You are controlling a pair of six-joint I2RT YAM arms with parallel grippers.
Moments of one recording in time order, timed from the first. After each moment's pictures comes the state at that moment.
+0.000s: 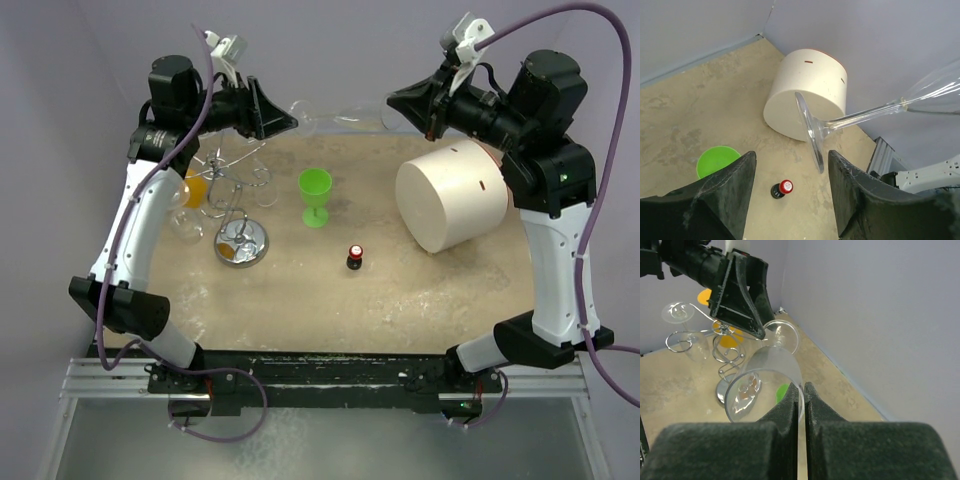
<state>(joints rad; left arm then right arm) -0.23 1.61 1.93 -0.47 0.79 -0.37 0.34 1.47 2.26 -0.78 -0.55 -0.19</state>
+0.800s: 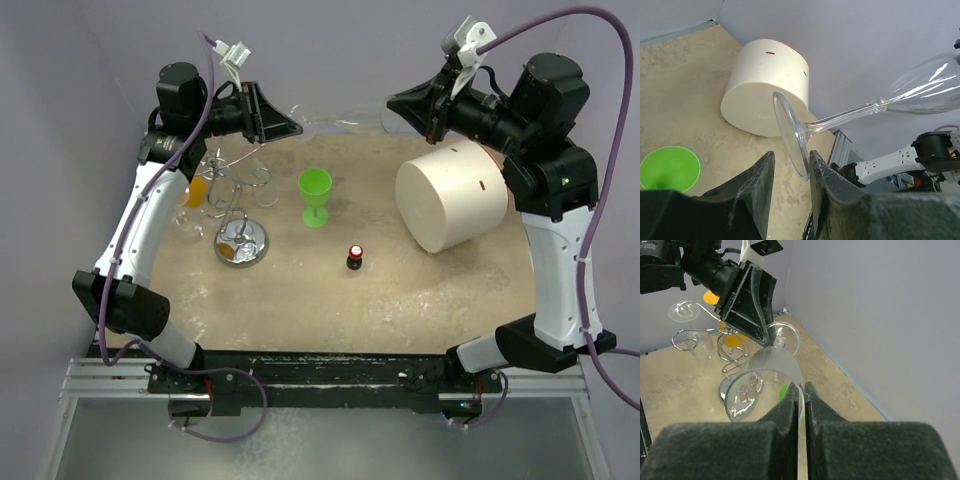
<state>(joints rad) -0.23 1.60 1.81 -0.30 0.95 -0.57 0.34 1.45 2.24 -0.78 -0.58 -0.19</state>
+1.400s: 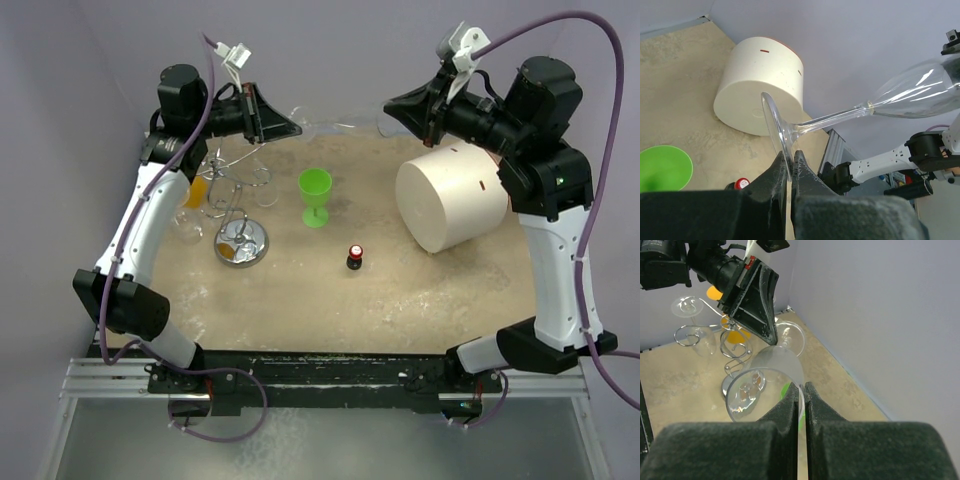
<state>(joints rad) -0.23 1.60 1.79 -0.25 0.98 -0.62 0.34 1.44 2.19 -0.75 -0.60 -0.20</state>
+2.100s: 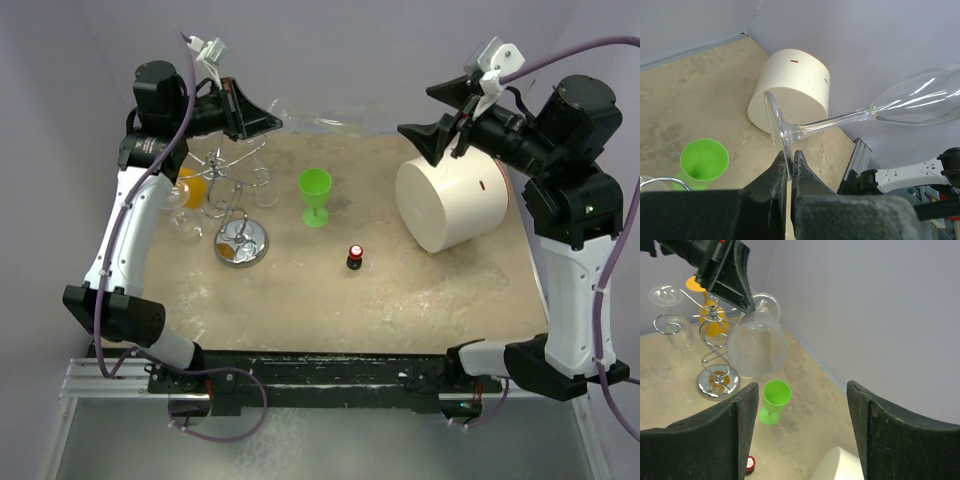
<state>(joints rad) -0.16 1.56 1.81 -0.34 0.93 -0.54 0.29 1.33 2.13 -0.78 -0.58 -0.29</state>
